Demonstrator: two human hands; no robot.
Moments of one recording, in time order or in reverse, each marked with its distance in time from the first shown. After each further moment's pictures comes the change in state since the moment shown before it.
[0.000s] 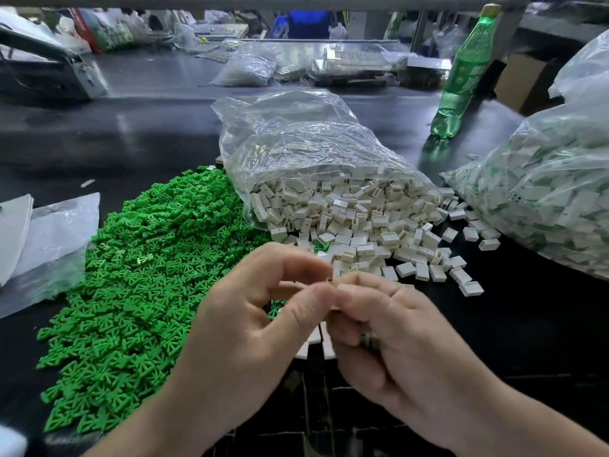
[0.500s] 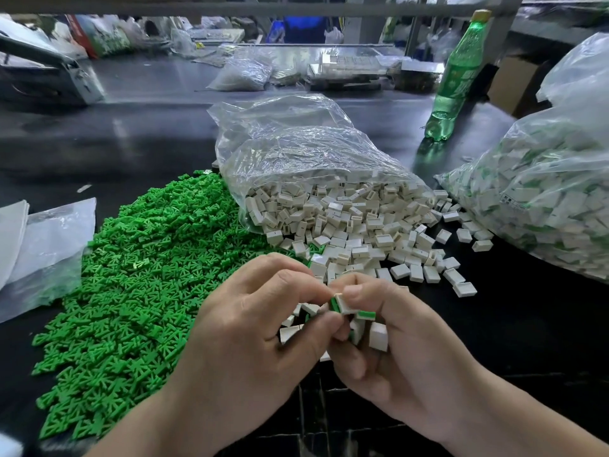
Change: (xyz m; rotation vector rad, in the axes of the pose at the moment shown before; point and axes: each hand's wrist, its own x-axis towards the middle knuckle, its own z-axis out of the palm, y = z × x) left_hand -0.021 -0.026 -0.004 0.436 0.127 0.081; right_hand 0.002 -0.007 -0.003 0.199 0.006 0.137
